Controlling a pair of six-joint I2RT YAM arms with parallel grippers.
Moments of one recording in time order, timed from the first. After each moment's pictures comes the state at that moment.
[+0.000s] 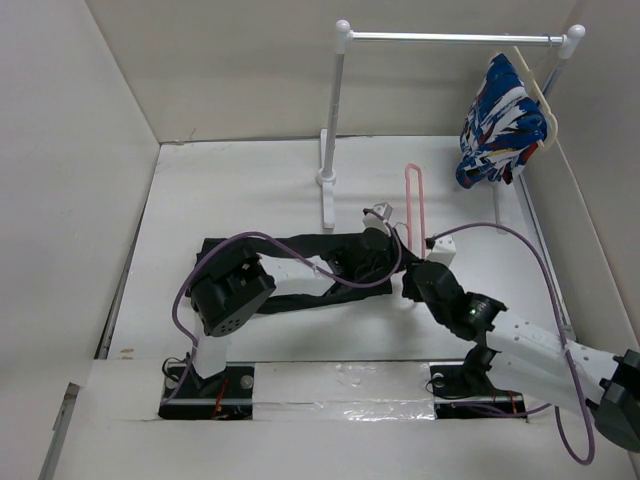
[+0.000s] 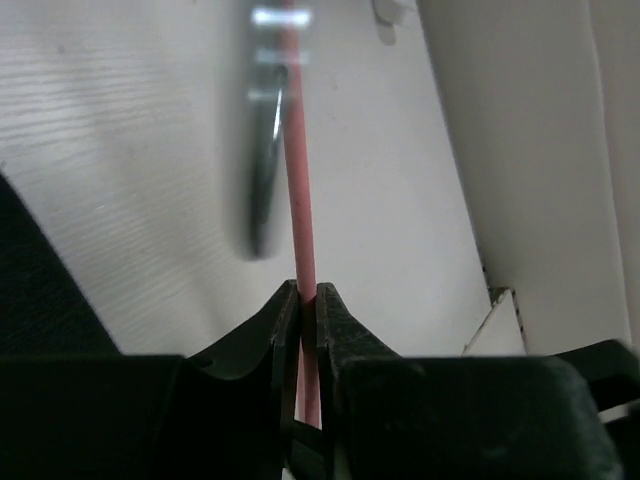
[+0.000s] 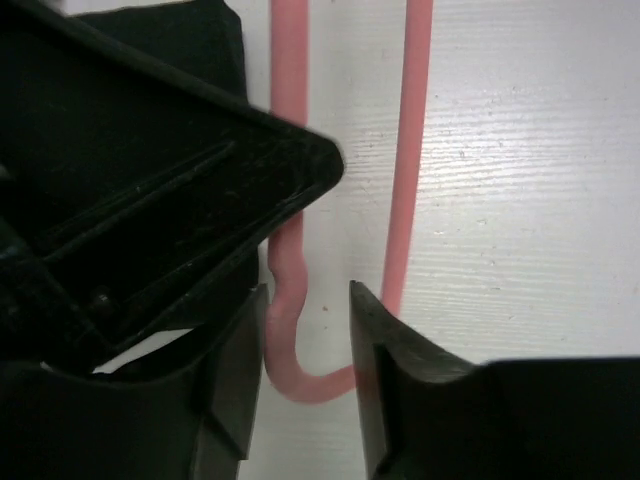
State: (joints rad) left arm -1.05 1.91 1.14 0.40 -0.12 -0.94; right arm 0.82 0.86 0.43 -0.23 0.58 0.58
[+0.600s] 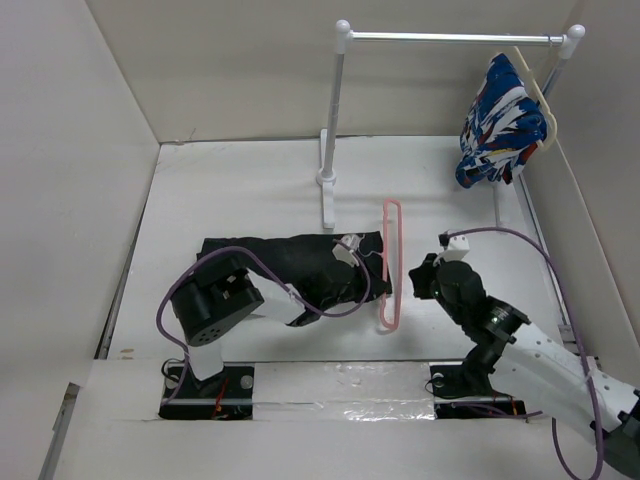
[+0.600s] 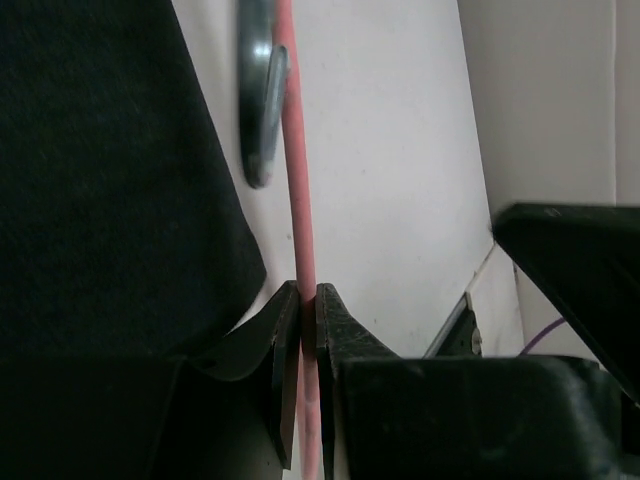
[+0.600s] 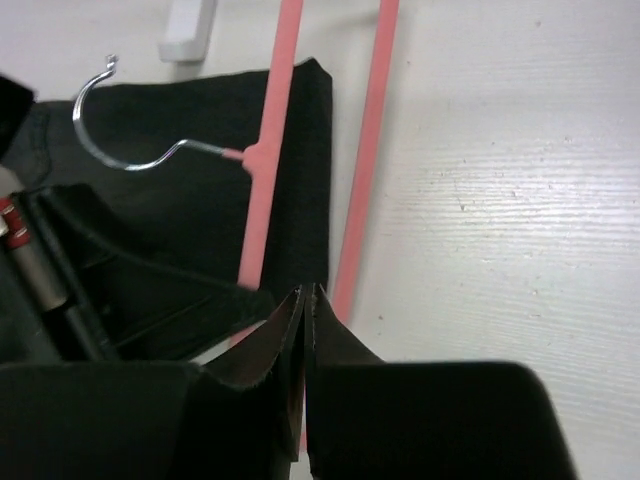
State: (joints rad) left arm -1.05 1.78 0.70 0.71 -0.08 -1.03; right arm 0.75 0.60 0.43 -0.27 0.41 0.54
